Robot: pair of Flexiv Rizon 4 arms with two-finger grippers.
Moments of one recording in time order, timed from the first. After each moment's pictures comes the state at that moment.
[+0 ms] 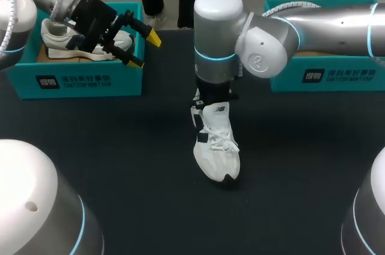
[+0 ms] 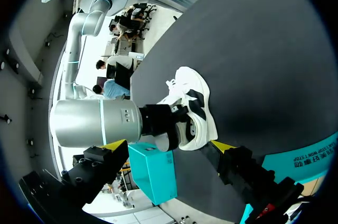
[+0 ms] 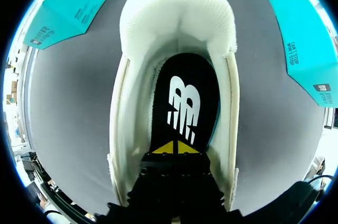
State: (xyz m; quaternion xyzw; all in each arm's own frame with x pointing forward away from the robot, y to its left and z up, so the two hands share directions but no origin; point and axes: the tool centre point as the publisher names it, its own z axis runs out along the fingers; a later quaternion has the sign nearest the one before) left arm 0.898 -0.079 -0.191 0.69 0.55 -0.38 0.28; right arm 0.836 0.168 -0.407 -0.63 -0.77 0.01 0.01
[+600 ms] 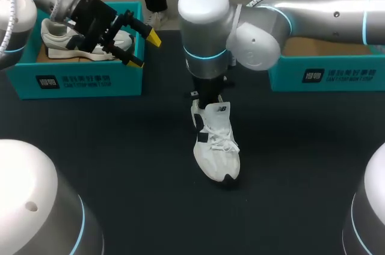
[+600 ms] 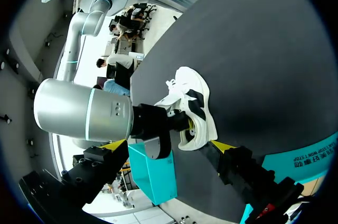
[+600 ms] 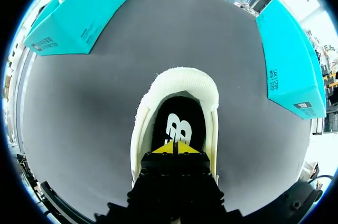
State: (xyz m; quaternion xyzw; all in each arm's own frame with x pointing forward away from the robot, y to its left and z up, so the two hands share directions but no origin) left arm 0.898 -0.079 -0.191 0.69 0.55 -0.38 0.28; right arm 0.868 0.172 -0.379 -0.62 -0.78 -0.02 -0.08
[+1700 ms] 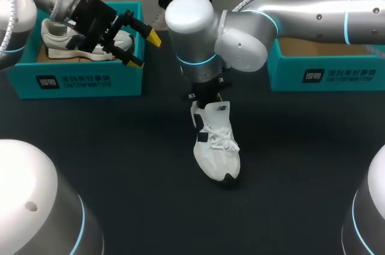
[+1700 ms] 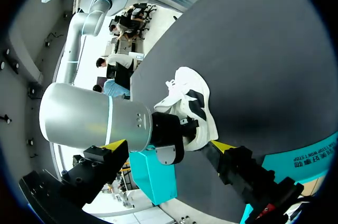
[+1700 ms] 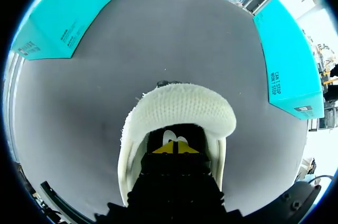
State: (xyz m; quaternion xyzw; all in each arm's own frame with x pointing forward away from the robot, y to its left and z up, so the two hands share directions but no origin) left arm 0.898 -0.079 -0.191 0.69 0.55 -0.38 0.28; right arm 0.887 0.170 -0.406 -0.63 -0.77 0.00 -0.11
